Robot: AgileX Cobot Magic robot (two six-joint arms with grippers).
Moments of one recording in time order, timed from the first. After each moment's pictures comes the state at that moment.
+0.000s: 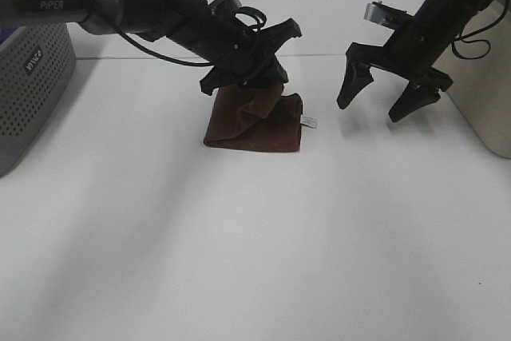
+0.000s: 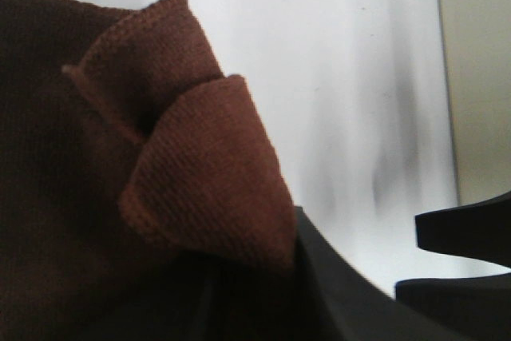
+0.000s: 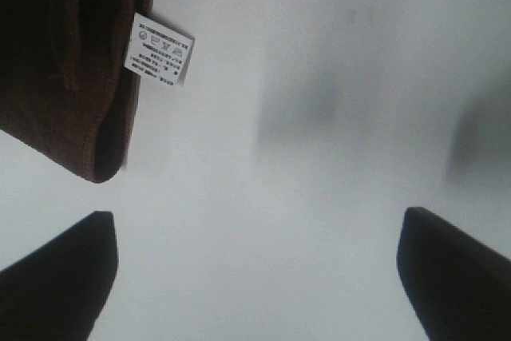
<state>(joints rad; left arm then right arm) -0.48 2.42 -1.93 -0.74 0.49 -0.10 0.07 2.29 -1.81 0.40 1.10 -0.20</state>
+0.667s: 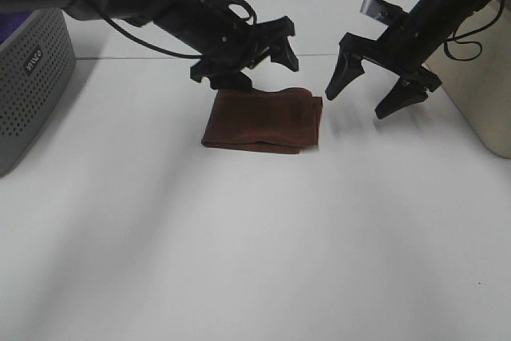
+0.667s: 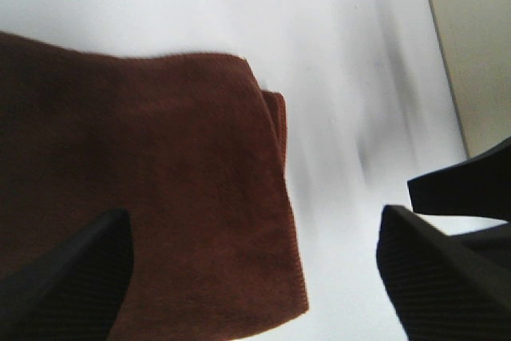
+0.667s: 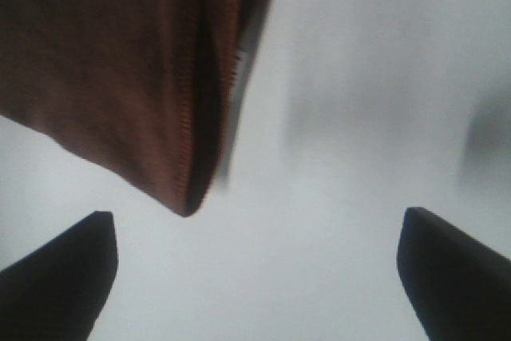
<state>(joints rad) -0.44 2.37 -1.93 -0.70 0.59 0.03 0.07 2.29 -1.81 0.51 1.10 -0.24</state>
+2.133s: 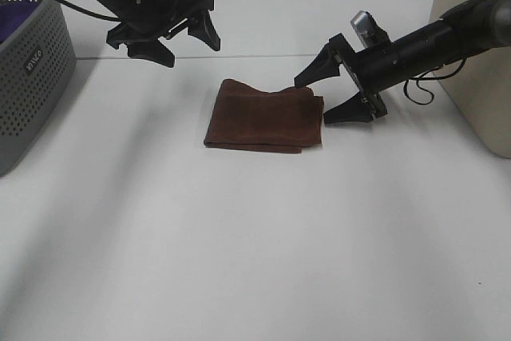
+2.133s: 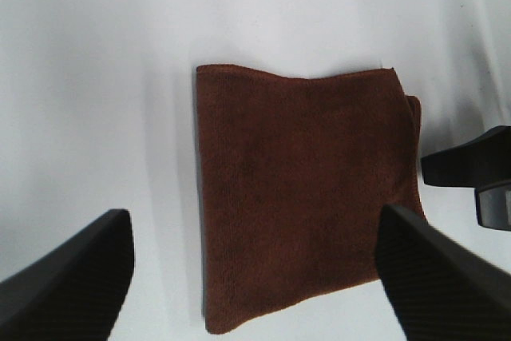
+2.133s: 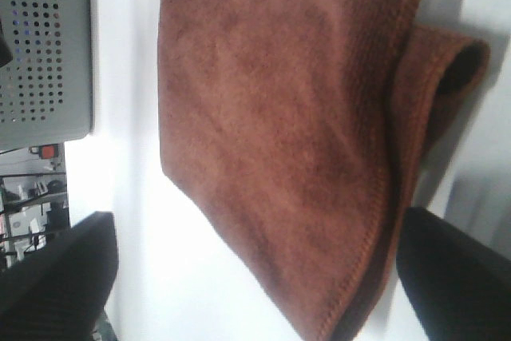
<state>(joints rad) -0.26 2.28 -1.94 -0.52 0.79 0.03 0.01 2.48 -1.81 1.06 1.11 -0.58</state>
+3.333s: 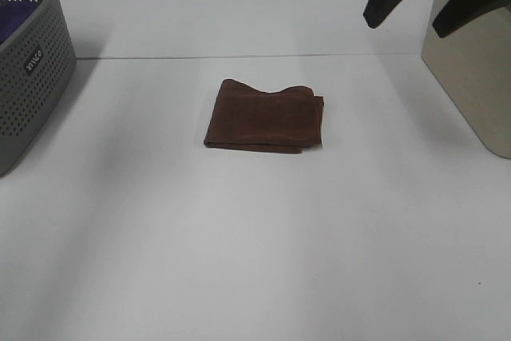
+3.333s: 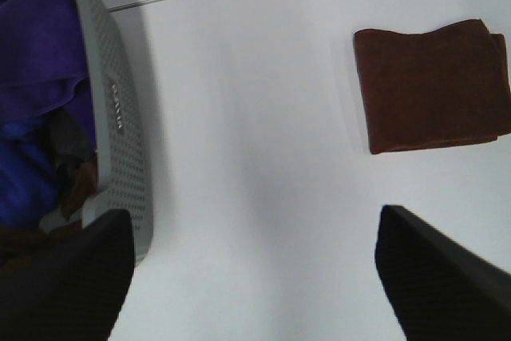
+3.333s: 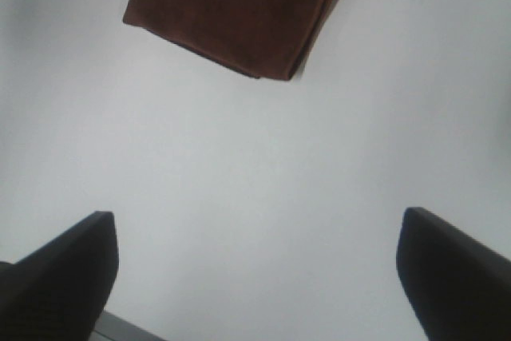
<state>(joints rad) -0.26 1.59 -1.78 0.05 1.21 -0.09 0.17 1.71 -1.60 0.29 1.21 -0.14</state>
